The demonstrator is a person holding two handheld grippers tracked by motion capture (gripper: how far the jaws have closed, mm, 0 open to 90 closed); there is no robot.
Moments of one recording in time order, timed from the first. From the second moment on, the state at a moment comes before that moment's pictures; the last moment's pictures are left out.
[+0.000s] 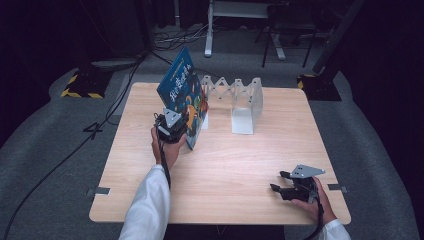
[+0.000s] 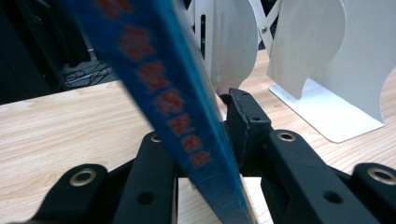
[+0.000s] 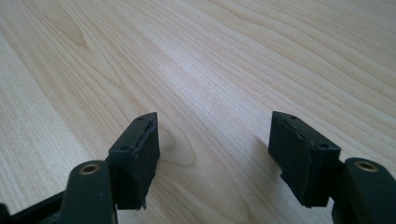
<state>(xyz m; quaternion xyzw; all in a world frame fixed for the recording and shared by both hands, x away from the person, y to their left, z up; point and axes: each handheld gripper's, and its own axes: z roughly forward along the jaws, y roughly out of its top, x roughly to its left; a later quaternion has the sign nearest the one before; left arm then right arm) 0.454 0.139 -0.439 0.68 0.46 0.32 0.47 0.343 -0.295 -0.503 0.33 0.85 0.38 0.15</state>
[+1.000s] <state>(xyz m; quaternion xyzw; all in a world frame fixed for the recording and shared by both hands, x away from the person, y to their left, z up) 0.443 0.143 -0.435 0.69 0.45 0.32 0.46 0.344 -0.294 -0.503 0.34 0.85 0.38 0.15</state>
